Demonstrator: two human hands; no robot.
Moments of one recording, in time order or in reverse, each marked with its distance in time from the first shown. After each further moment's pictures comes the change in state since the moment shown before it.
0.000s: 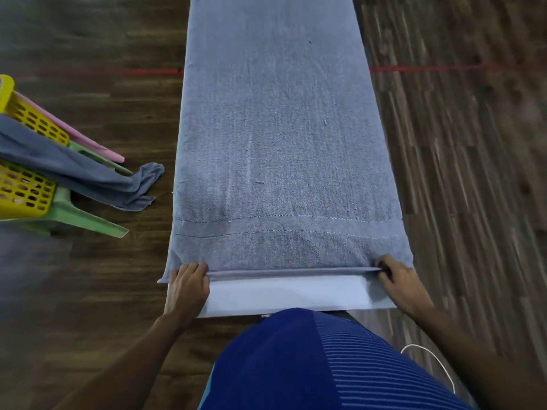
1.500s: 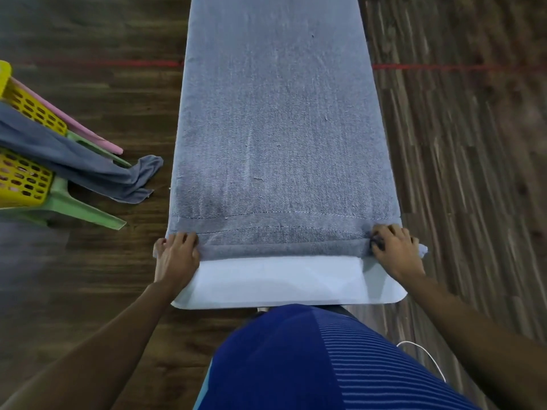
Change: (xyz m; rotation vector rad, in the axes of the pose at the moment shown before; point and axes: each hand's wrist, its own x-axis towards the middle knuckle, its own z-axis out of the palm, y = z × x) left_hand 0.037 -0.009 -0.023 0.113 -0.027 -0.081; right_hand 0.045 -0.019 -0.020 -0.216 0.129 0.031
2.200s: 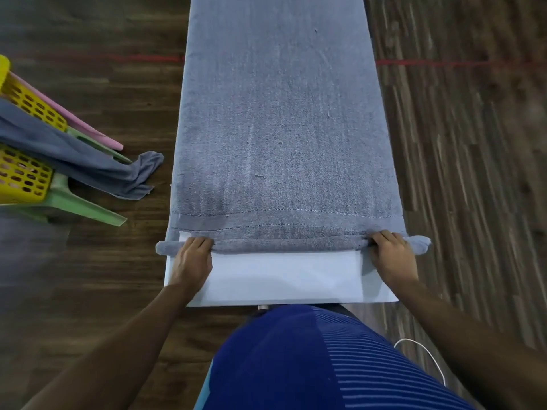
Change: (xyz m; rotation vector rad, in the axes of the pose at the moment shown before) left_hand -0.006 0.020 0.013 -0.232 0.051 0.139; right_hand -0.009 -0.008 0.014 -0.002 0.067 -0.112
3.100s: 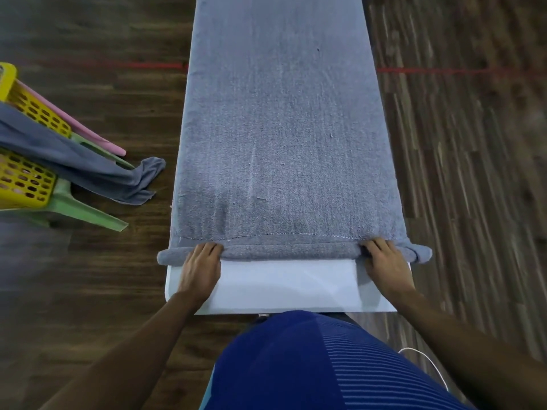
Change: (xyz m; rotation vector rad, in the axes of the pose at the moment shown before) left_hand 0.002 0.019 0.000 0.065 -0.044 0.013; right_hand 0.001 -0.007 0.006 0.025 0.017 -0.136
